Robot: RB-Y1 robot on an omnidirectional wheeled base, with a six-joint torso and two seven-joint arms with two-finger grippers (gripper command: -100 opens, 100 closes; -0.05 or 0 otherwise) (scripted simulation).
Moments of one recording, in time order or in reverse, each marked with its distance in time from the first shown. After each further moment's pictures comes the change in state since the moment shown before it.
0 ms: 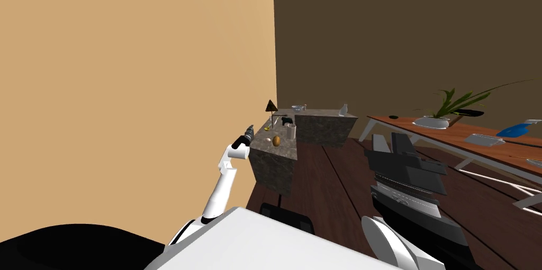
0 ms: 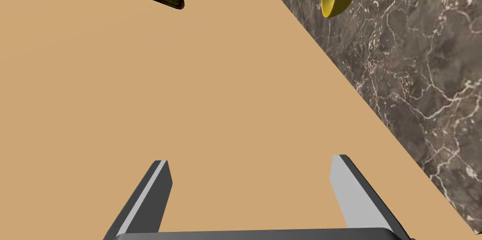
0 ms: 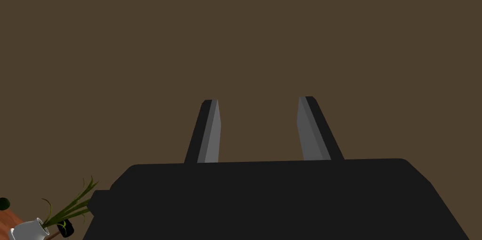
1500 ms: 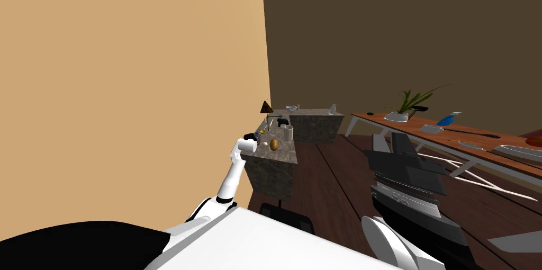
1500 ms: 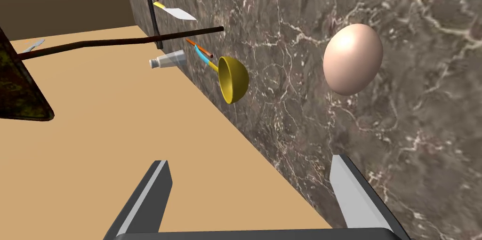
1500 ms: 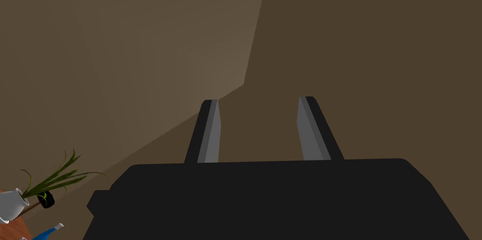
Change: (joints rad) left arm -0.161 -0.012 -0.074 0.145 0.016 0.409 0.010; right arm 0.000 0.000 0.000 0.000 0.000 0.000 0.000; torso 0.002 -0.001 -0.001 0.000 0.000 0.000
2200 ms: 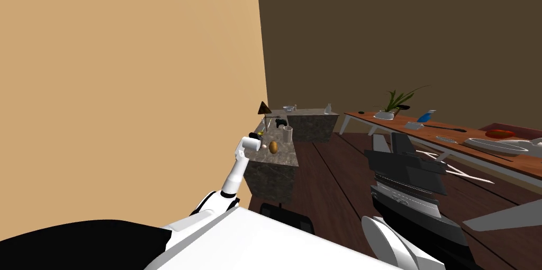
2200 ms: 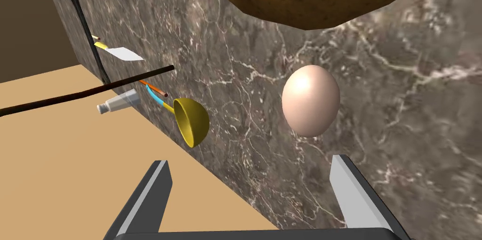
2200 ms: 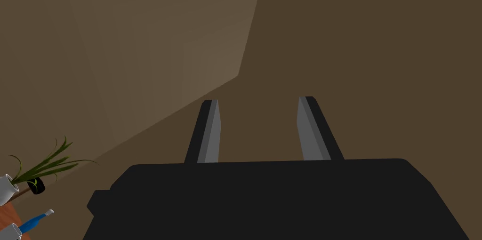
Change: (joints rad) left arm -0.056 0.000 -0.051 0.062 0.006 0.195 0.000; right arm 0.000 0.000 0.000 0.000 0.000 0.000 0.000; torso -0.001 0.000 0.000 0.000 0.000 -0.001
